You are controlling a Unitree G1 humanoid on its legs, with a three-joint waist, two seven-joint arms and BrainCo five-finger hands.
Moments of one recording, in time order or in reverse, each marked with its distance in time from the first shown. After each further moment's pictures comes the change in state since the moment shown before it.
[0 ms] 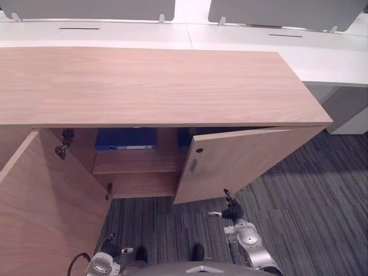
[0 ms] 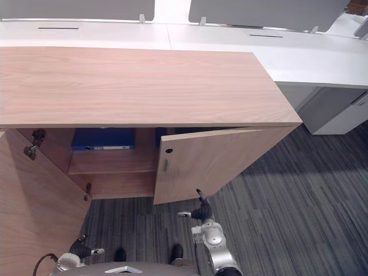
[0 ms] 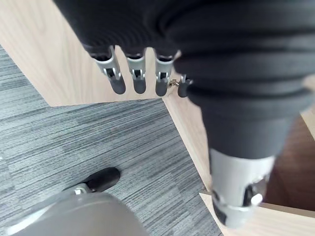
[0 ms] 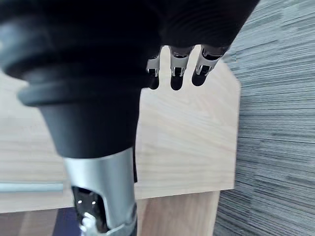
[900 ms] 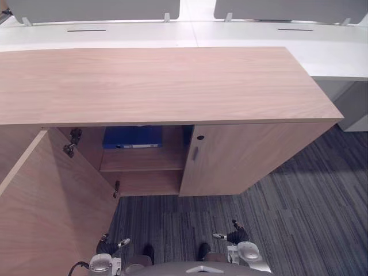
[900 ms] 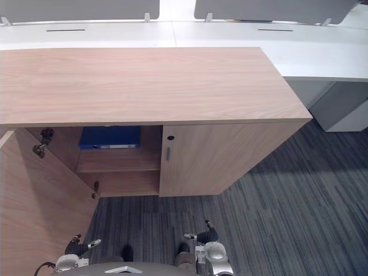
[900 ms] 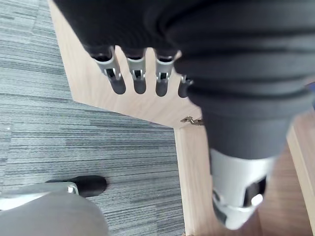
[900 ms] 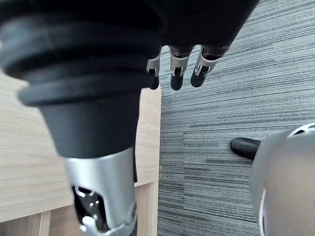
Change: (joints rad) left arm 0.017 -0.060 0.122 -0.028 -0.211 -0.003 0.055; right arm -0.066 0.026 -0.111 0.273 0.046 0.044 -0.039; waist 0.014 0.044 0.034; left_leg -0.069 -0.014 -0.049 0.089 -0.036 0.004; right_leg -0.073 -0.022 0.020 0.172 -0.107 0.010
